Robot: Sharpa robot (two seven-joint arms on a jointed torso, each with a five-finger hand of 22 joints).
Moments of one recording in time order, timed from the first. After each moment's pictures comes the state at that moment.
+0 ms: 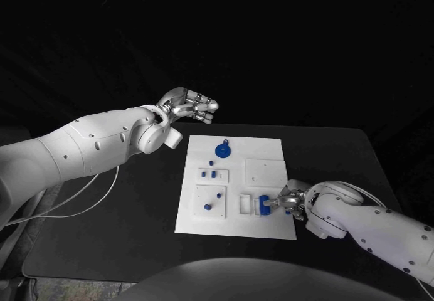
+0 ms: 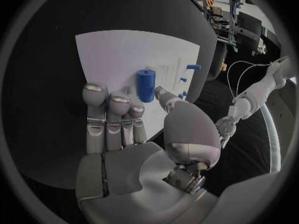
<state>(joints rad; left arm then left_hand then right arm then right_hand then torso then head) 1.18 -0.69 -0.03 1.13 -0.41 -0.11 0.31 1.31 -0.04 -0.03 0.04 0.05 1.01 0.12 0.06 0.07 1.14 0.12 0.06 0.06 1.18 0.11 0.07 0.12 0.08 1.15 0.09 0.09 0.15 0.71 -0.76 0.24 1.51 -1.30 -0.03 -0.67 0.93 -0.16 0.41 0.08 0.05 1.12 0.06 0.07 0.26 1.40 -0.04 0.95 1.31 1.44 -0.10 0.99 0.93 0.06 1.47 -0.13 0.70 1.23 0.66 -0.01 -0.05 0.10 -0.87</state>
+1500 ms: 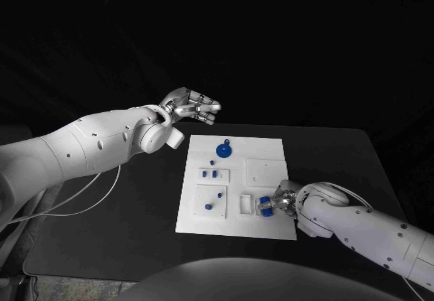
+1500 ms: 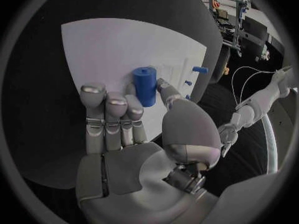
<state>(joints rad) 1.18 -0.68 -0.03 1.13 -0.41 -0.10 0.30 1.31 -0.05 -0.02 0.05 0.05 1.00 0.13 0.06 0.07 1.14 0.12 0.06 0.06 1.18 0.11 0.07 0.12 0.08 1.15 0.09 0.09 0.14 0.74 -0.67 0.18 1.41 -1.35 -0.07 -0.65 1.04 -0.13 0.28 -0.09 0.28 1.12 0.06 0.07 0.93 1.40 -0.03 0.96 1.31 1.45 -0.09 0.99 0.97 0.05 1.46 -0.12 0.70 1.26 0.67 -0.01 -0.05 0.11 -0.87</state>
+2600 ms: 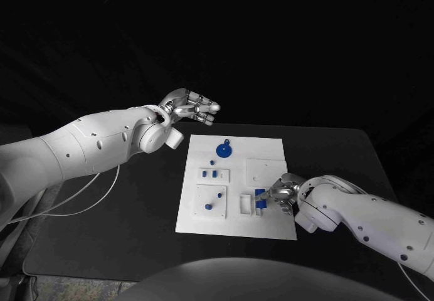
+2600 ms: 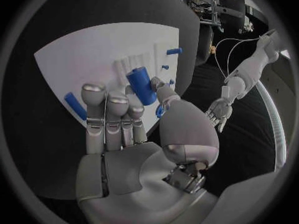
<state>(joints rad) 1.18 -0.69 -0.03 1.13 -0.41 -0.10 0.28 1.31 -0.05 -0.01 0.05 0.05 1.00 0.14 0.06 0.07 1.13 0.13 0.06 0.06 1.18 0.11 0.07 0.12 0.08 1.15 0.09 0.09 0.14 0.80 -0.72 0.17 1.51 -1.07 -0.15 -0.66 1.02 -0.05 0.30 -0.17 0.27 1.18 0.05 0.06 0.31 1.40 -0.05 0.94 1.31 1.45 -0.10 0.98 0.96 0.05 1.47 -0.13 0.68 1.27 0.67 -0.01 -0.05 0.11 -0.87</state>
